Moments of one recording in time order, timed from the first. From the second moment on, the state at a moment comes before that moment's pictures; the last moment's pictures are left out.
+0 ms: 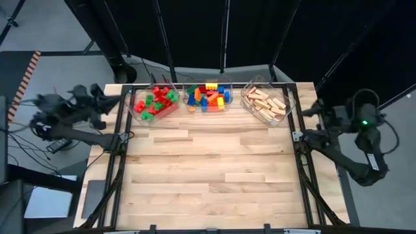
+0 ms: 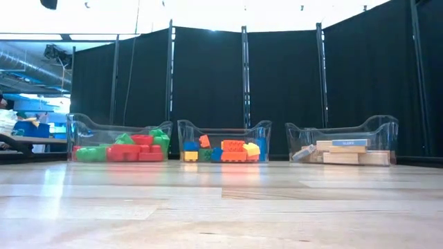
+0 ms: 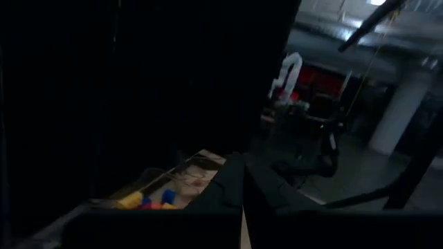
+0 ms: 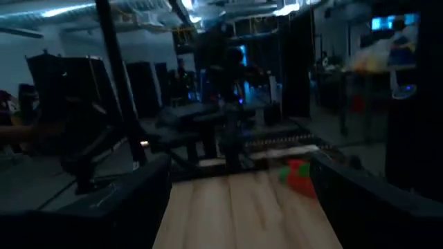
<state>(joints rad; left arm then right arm) -0.17 0.27 0.97 -0.61 -0.56 -0.25 -0.74 0.06 0.80 -0.64 -0.69 0.21</state>
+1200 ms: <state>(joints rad) -0.17 0.02 0.01 0.07 -0.49 -0.49 -0.07 0.04 0.01 0.12 -0.03 0.30</state>
